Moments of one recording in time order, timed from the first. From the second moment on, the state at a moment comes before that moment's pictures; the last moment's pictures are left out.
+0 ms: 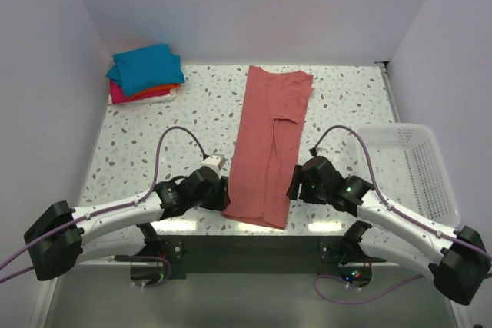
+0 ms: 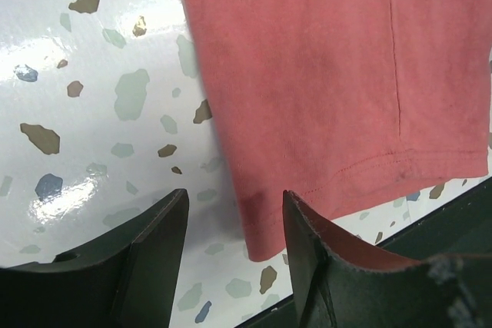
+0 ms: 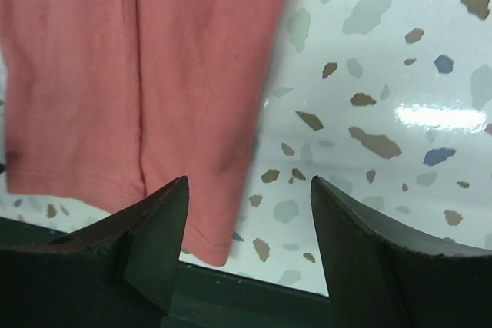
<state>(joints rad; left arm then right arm) -0.95 1.05 0.46 -0.28 -0.16 -0.68 0.76 0.95 0.55 -0.58 0.16 0.82</state>
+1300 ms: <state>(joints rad) -0.95 1.04 0.34 -0.22 -0.02 -0.77 1.00 1.01 0.33 -0.34 -0.05 1.18</state>
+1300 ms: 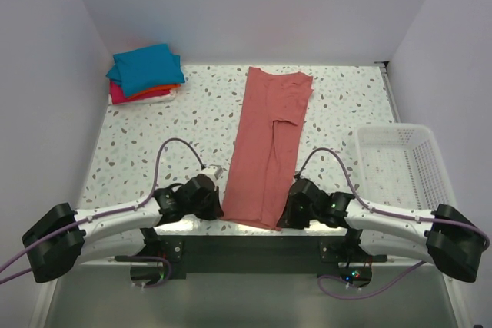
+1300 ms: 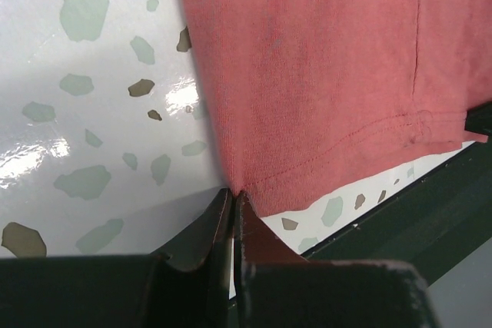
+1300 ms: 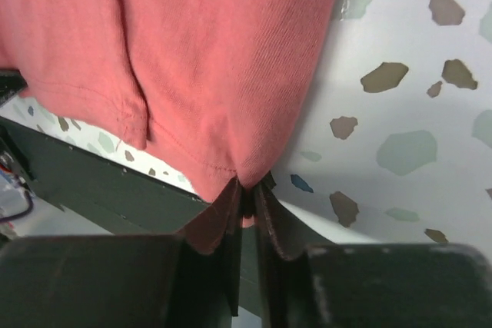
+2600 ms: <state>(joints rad) -0.67 1.68 1.03 -0.02 -0.17 -0.69 0.45 1.47 0.92 -0.45 0.20 0.67</state>
